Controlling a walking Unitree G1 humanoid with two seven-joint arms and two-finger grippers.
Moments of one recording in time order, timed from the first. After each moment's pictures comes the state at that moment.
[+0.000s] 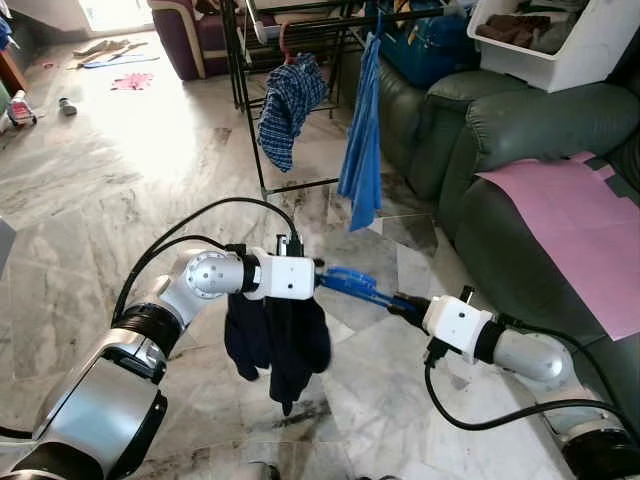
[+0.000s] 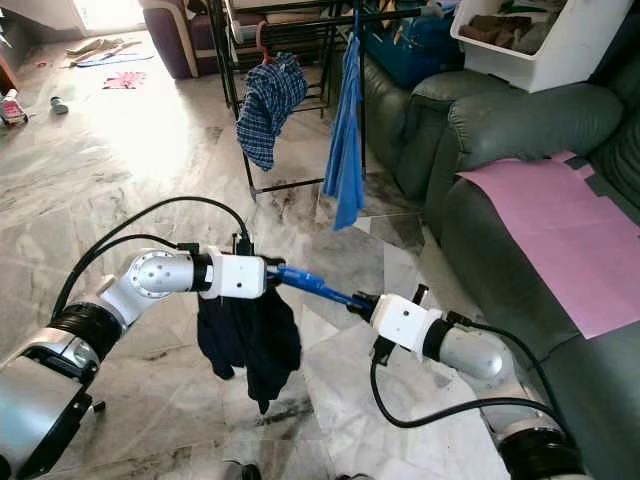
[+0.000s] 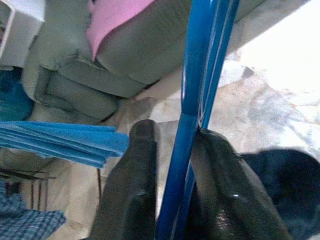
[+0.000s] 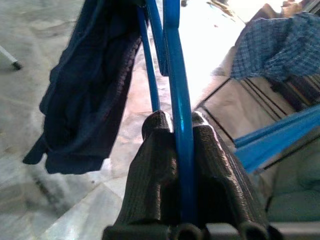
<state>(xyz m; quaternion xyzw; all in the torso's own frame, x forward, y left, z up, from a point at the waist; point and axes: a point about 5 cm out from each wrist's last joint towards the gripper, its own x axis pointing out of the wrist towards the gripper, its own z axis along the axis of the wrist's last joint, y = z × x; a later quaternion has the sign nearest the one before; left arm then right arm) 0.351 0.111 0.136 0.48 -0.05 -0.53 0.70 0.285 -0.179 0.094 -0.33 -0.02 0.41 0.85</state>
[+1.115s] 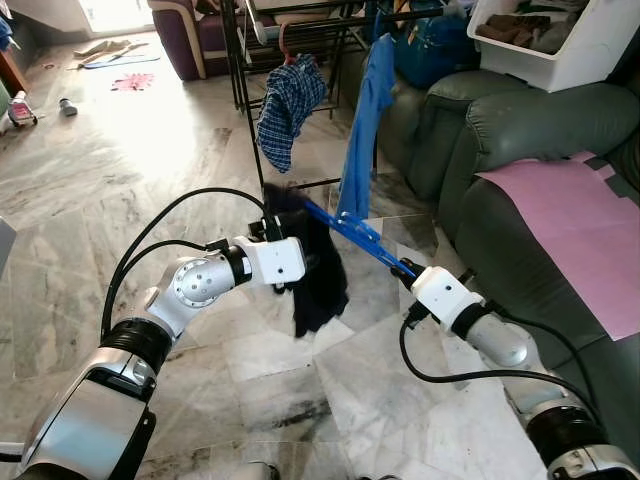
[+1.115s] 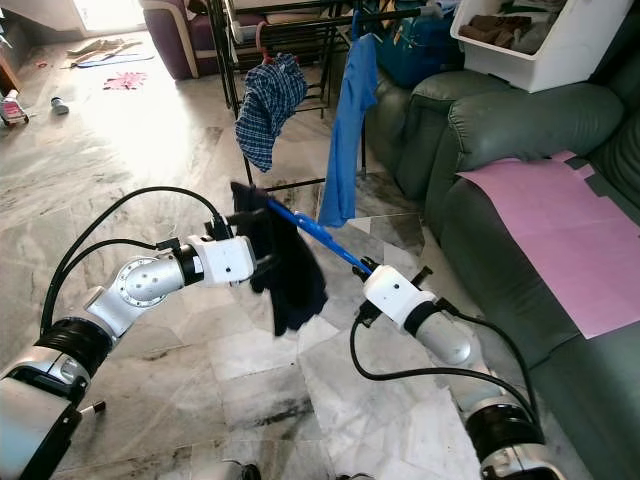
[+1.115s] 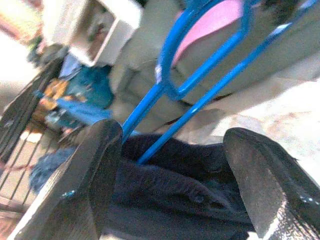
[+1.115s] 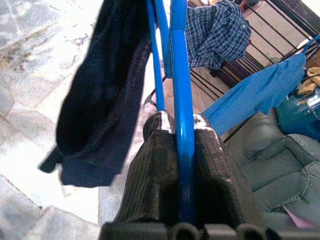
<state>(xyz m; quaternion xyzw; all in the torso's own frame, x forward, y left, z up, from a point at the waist) 0.353 0.122 0.145 0.44 -0.14 -0.40 0.79 0.314 -0.169 0.091 -0.30 -0.04 0.27 0.91</state>
